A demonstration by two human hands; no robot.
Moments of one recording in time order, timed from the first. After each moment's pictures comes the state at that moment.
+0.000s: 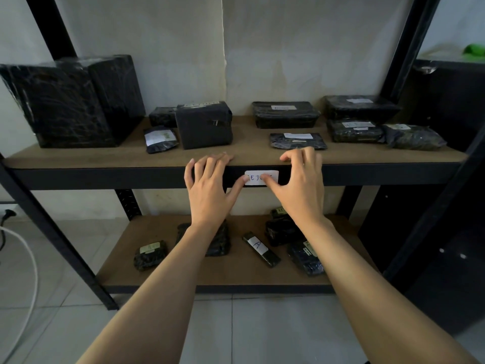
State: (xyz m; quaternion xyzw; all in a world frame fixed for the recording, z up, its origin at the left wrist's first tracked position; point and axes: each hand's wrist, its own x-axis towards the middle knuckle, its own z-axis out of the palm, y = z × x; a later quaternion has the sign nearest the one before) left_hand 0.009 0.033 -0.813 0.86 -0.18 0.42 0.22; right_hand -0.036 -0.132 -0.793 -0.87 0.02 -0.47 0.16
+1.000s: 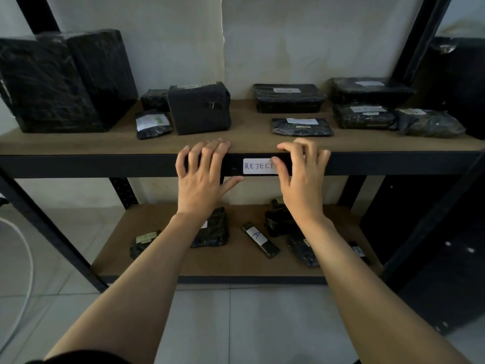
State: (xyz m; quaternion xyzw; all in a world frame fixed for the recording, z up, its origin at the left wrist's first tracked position) left_hand 0.038 0.048 -0.834 0.83 -0.22 0.52 0.04; right_hand -0.027 -0.134 -0.813 -0.84 0.00 -0.52 0.17
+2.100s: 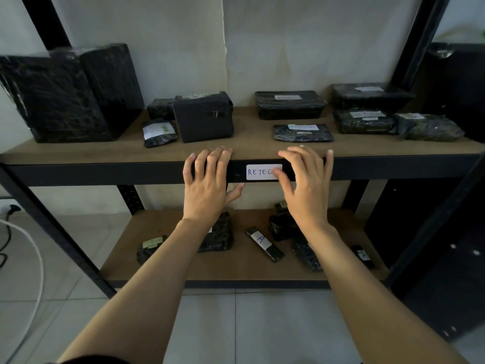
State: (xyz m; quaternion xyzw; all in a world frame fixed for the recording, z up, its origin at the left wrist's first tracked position) left_hand 0.029 0.046 -0.831 0.83 -0.20 0.51 -0.01; right_hand -0.028 -0.142 -0.820 -0.85 -0.02 -0.51 0.13
